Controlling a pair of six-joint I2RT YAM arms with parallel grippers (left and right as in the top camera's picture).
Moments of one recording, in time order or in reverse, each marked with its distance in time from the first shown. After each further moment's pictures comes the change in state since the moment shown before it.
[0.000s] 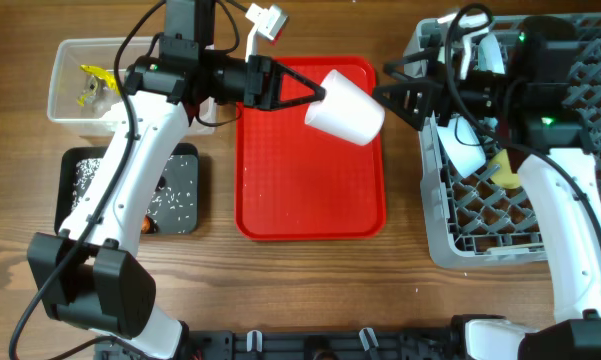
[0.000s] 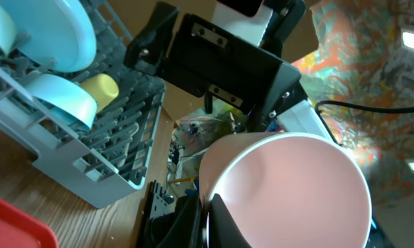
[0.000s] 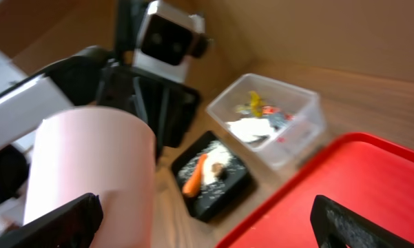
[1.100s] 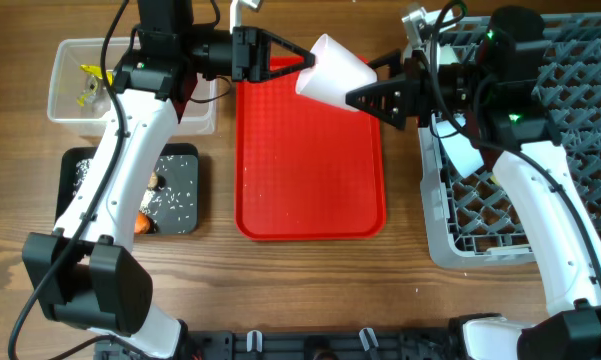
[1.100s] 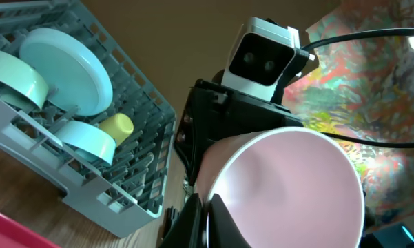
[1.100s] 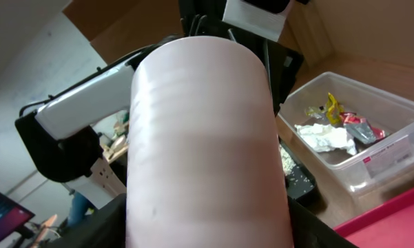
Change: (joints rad) left arm 0.048 0.002 -0.005 0.407 -0.011 -0.298; right arm 0.117 0.035 0.000 0.235 -0.134 0.194
